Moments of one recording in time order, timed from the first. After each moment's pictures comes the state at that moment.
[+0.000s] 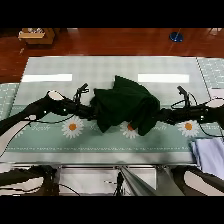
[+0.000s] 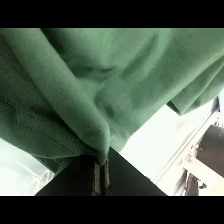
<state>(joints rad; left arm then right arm) -0.29 -1.45 0.79 0.47 -1.01 -1.05 -0.22 -1.20 0.63 -0.74 1.18 0.98</state>
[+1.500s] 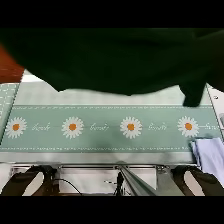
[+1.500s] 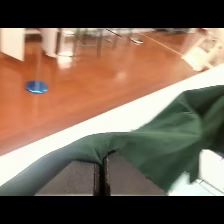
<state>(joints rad) 0.09 -0.79 1.64 0.57 -1.20 -1.21 -0.23 -0.77 1.67 -1.07 1.43 1.39</state>
